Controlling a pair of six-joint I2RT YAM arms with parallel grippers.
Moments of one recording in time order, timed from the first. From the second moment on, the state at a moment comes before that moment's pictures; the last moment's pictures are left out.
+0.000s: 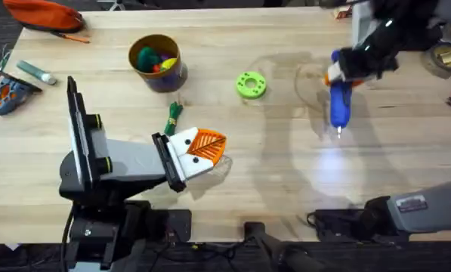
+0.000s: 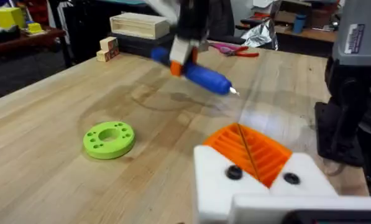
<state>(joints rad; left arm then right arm) -0.02 0.01 0.01 -0.12 1.11 0.07 0.03 1.69 1.32 -1.04 0.07 -0.03</state>
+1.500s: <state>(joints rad) -0.02 0.01 0.01 -0.12 1.11 0.07 0.20 0.93 1.40 -0.71 -0.73 -0.15</state>
